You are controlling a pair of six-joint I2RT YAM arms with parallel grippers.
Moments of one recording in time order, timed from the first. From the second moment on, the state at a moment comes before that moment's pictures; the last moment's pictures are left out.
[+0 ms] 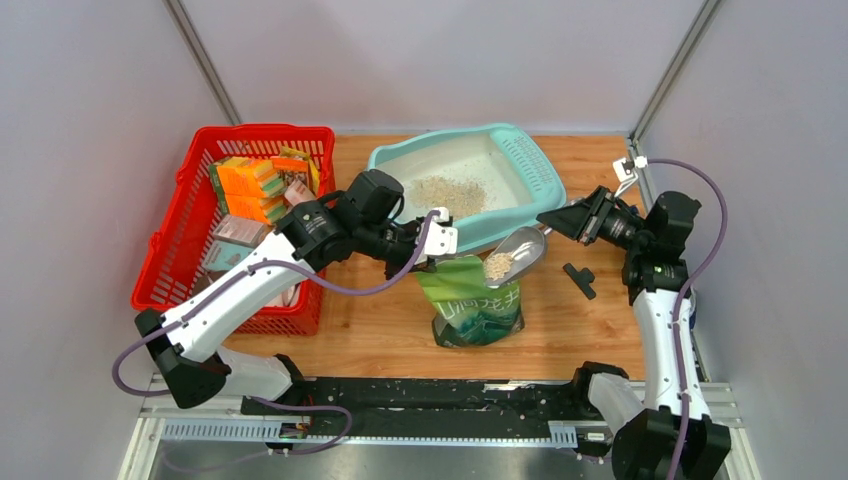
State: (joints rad) left arm -0.85 1.32 1.48 -0.93 0.53 0.65; right arm -0.21 0.92 0.82 -0.04 -1.14 0.71
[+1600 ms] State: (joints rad) left arm -0.79 1.29 1.48 -1.00 0.53 0.64; right arm -0.21 0.89 0.77 0.20 -1.17 0.87
